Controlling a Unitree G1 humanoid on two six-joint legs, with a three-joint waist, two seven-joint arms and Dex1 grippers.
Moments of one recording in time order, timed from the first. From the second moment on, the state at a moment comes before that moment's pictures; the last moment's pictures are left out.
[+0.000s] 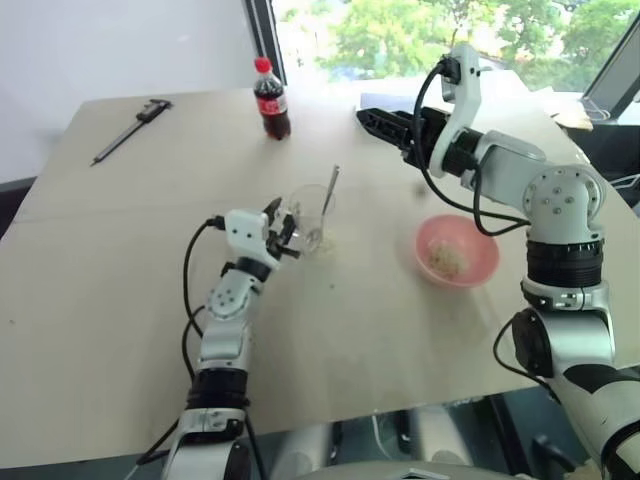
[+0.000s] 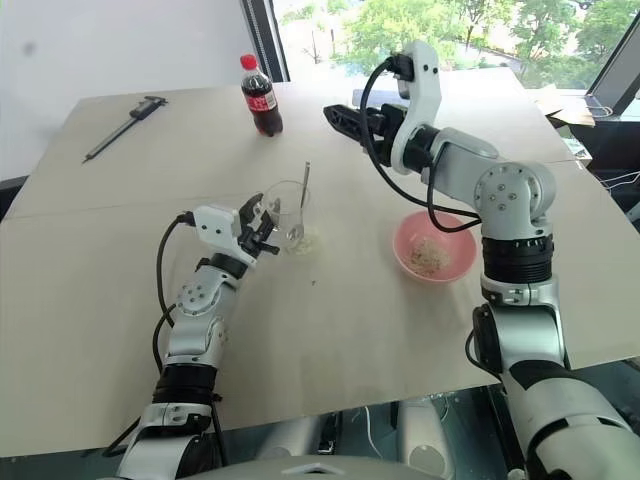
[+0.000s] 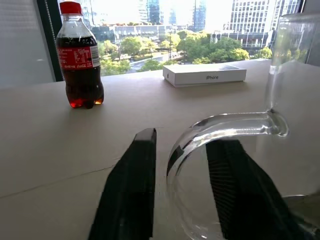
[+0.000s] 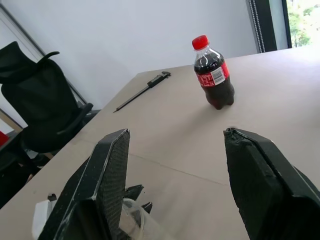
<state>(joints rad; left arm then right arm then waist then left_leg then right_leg) -0.30 0.19 0.11 0.18 -0.16 -0.19 -0.36 -0.98 -0.29 -0.09 0.02 0.96 0.99 0.14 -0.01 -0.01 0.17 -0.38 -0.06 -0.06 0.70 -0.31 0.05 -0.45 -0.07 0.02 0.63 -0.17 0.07</state>
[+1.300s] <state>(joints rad) 0.49 0.44 0.35 -0.55 -0.46 0.22 -0.53 -0.12 -0.72 -0.35 0.07 0.61 0.35 0.92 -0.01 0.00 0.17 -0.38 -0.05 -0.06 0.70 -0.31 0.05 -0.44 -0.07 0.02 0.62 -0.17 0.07</state>
